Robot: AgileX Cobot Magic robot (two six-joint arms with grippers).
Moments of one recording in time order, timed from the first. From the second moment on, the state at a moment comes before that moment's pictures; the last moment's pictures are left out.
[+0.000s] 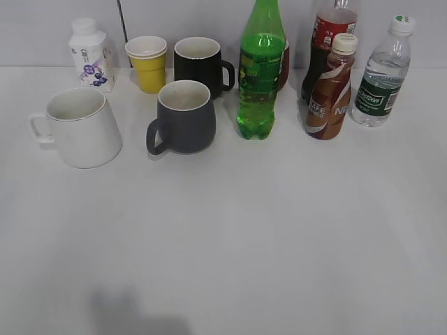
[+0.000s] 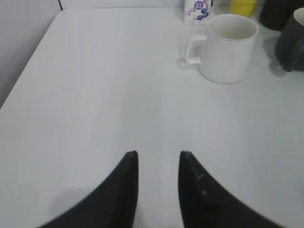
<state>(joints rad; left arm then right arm) -0.04 -0.01 -0.52 0.07 1.06 -0.07 0.10 -0.01 -0.50 -0.08 1.04 0.02</state>
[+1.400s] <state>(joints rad) -0.04 1.35 -0.26 0.06 -0.94 -0.07 0.10 -0.01 -0.50 -0.07 1.04 0.02</state>
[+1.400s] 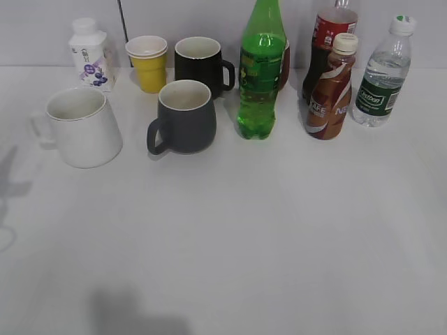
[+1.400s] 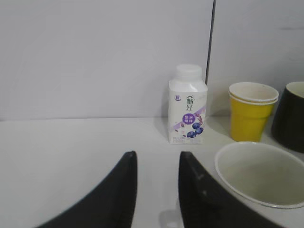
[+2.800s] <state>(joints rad) -0.04 1.87 -0.49 0.17 -1.08 -0.07 0.10 -0.01 -0.50 -0.07 1.04 0.02</state>
